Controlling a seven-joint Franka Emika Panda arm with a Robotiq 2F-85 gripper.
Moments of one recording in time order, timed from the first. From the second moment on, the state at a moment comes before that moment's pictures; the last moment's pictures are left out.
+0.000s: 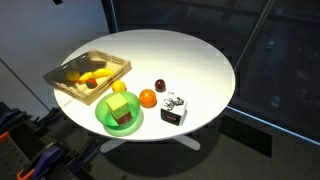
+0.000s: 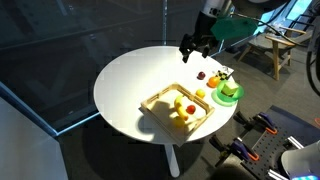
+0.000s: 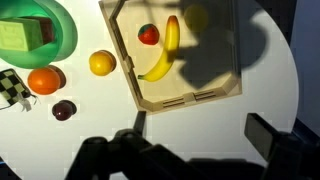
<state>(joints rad) 0.03 -0.26 0.21 -2.39 0.03 2.29 0.44</state>
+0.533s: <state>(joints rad) 0.03 -0.14 0.12 -2.30 0.05 2.23 0.45</state>
